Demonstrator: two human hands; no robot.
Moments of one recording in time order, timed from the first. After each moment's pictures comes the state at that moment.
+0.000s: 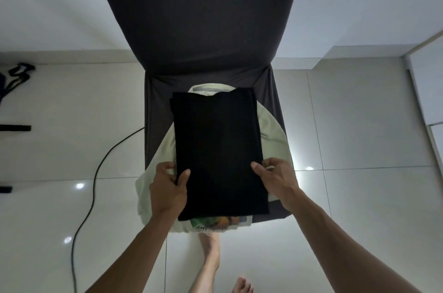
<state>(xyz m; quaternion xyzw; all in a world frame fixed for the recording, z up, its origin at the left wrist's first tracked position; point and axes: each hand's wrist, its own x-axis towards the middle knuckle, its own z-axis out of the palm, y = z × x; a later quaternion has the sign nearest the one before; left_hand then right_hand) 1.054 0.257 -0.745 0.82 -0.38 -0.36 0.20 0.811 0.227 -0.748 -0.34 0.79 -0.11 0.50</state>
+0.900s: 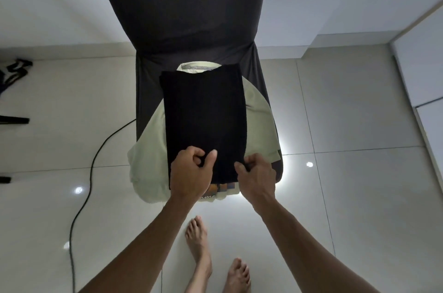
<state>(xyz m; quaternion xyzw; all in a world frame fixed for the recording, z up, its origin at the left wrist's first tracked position) 0.988 0.313 -0.728 0.77 -0.51 -0.33 0.21 0.842 0.324 -0.727 -0.34 0.81 -0.19 0.43</state>
